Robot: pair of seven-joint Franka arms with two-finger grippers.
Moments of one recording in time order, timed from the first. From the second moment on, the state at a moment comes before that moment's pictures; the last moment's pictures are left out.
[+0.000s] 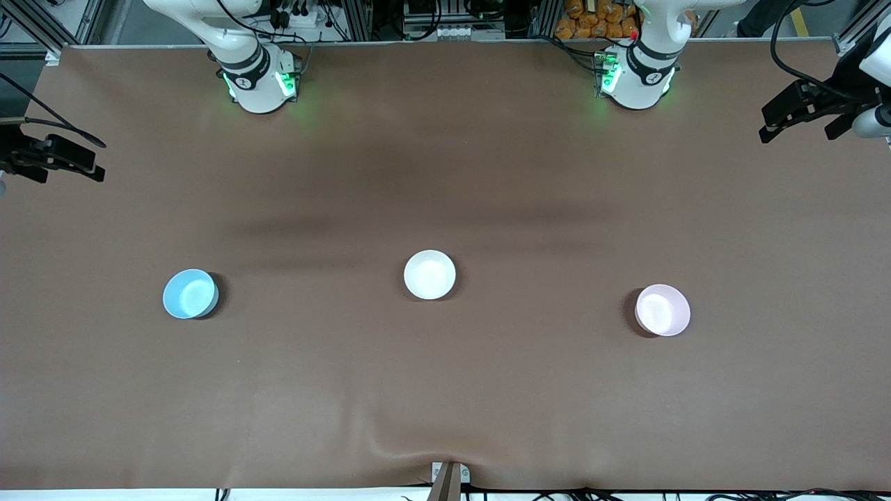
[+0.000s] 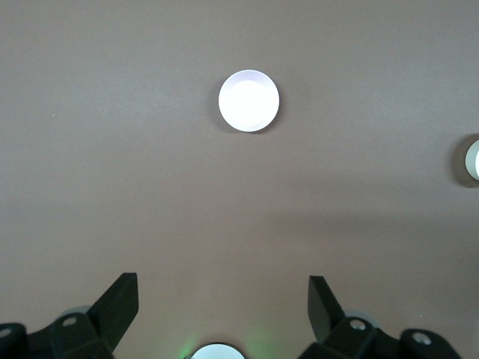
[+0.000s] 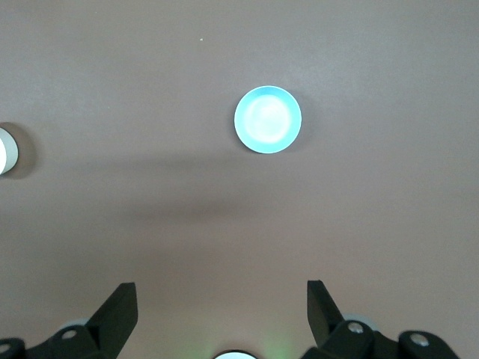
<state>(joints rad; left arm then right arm) 0.00 -0.15 -0.07 -1.63 -0.01 1.48 -0.12 -0.05 -0.03 -0.06 -1.62 0.04 1.49 -0.09</state>
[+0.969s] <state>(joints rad) 0.03 0.26 -0.06 -1.92 0.05 2.22 -0.11 -0.06 -0.03 -0.06 -1.63 0.04 1.46 -0.09</state>
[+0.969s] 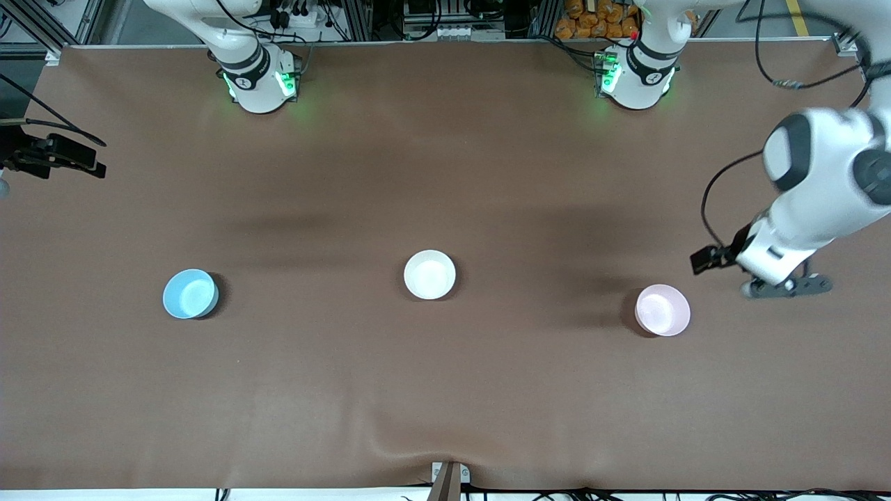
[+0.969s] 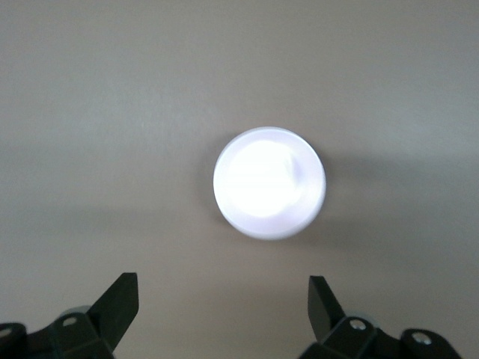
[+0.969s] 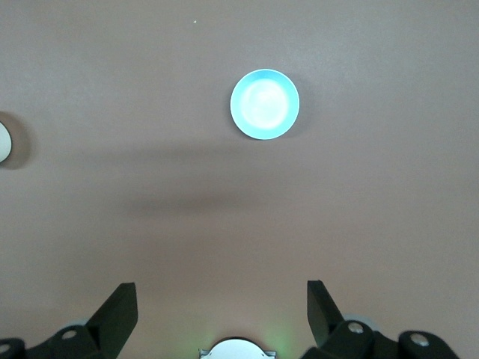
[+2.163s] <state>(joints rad) 0.12 0.55 -0.10 -1.88 0.06 2.51 -0.03 -0.06 0.06 -0.06 -1.64 0.04 1.52 -0.09</state>
